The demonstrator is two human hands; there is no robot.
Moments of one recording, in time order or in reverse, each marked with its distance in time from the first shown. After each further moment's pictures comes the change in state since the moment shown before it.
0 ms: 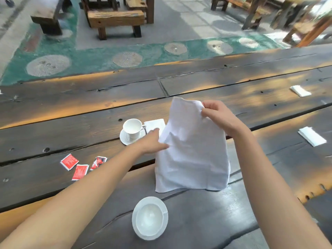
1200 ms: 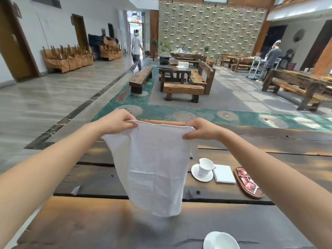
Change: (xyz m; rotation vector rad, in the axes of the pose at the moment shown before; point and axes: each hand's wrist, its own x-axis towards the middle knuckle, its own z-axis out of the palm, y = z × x) left_hand -0.341 -0.200 -0.232 0.170 0.634 0.038; right_hand -0.019 -0.234 0.246 -0.567 -0.384 -0.557
